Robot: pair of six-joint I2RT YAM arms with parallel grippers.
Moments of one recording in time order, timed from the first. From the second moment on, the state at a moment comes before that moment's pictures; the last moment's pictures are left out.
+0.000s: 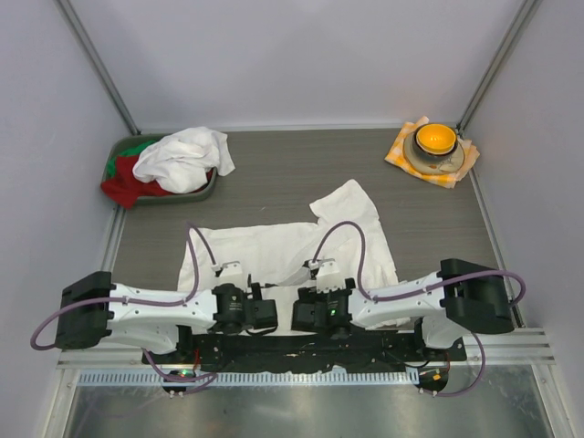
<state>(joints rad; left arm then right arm) -1.41 1.20 0.61 -1.02 -0.53 -1.62 1.47 1.50 0.75 -0.68 0.67 1.25</state>
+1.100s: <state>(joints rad) -0.11 1.59 1.04 -0.59 -0.22 -0.72 0.20 1.86 1.44 -0.41 0.14 0.53</state>
